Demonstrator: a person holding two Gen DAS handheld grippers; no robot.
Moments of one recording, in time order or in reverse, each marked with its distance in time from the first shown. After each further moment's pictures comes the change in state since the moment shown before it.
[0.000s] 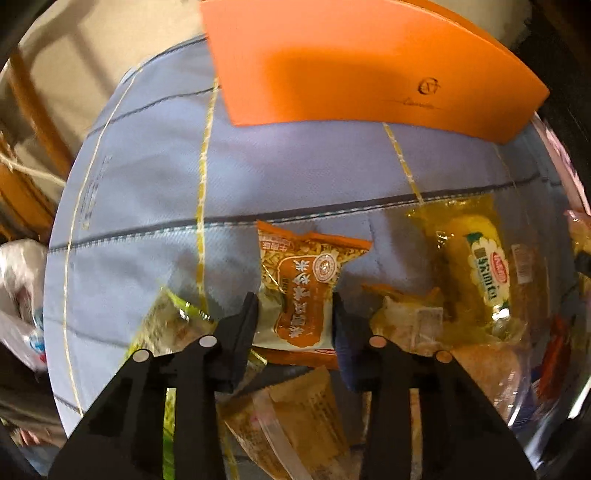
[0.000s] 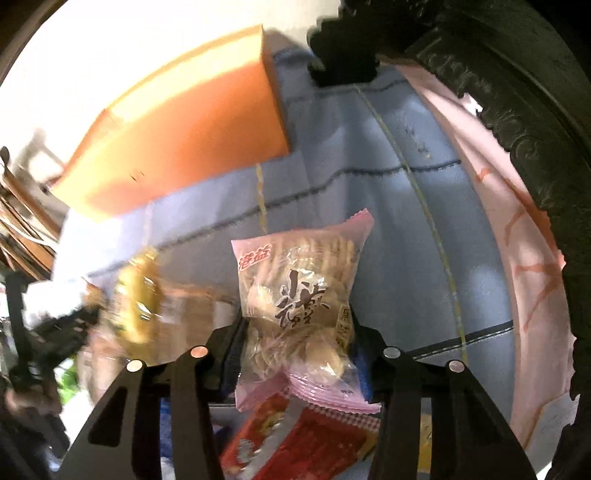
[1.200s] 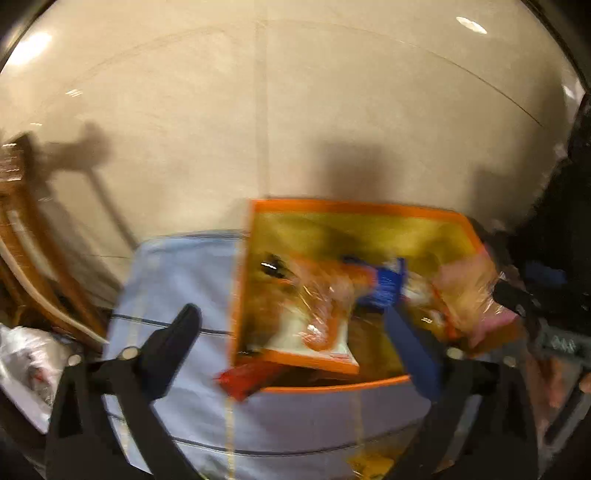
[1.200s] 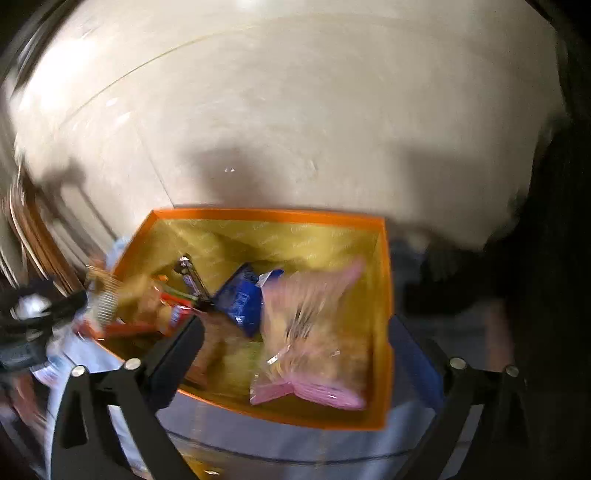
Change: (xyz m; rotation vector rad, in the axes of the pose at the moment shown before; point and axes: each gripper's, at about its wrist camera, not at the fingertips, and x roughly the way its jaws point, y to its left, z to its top) left arm -0.122 0.006 0.179 -0.100 -0.407 0.041; right arm 0.003 0.106 0.211 -0.395 -0.264 0.026
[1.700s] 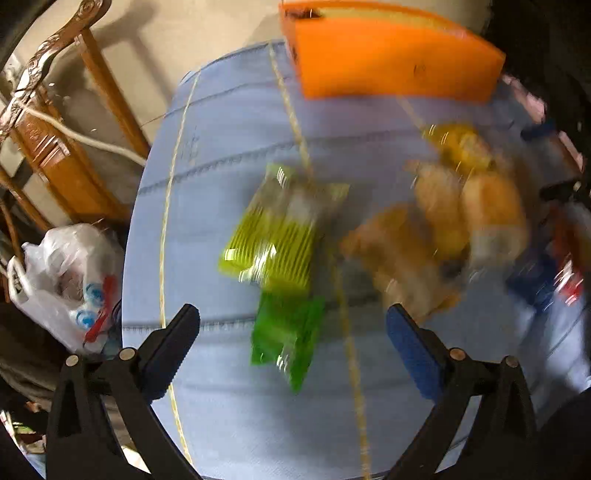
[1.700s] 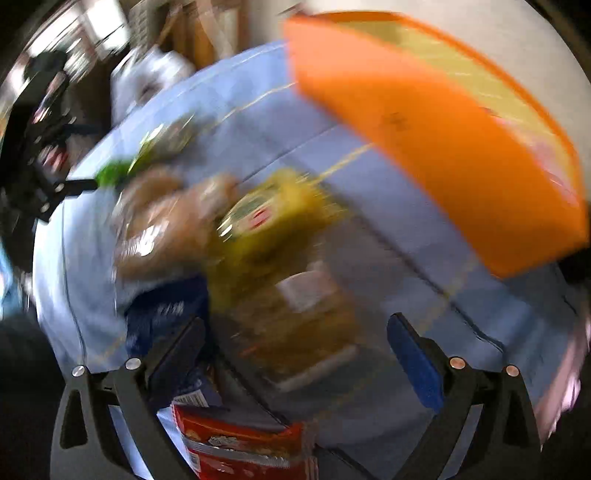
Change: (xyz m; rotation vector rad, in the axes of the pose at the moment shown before) left arm -0.054 0.067 -0.283 0.208 0.330 0.072; right arm 0.004 0.078 -0.192 -0.645 0.420 0.382
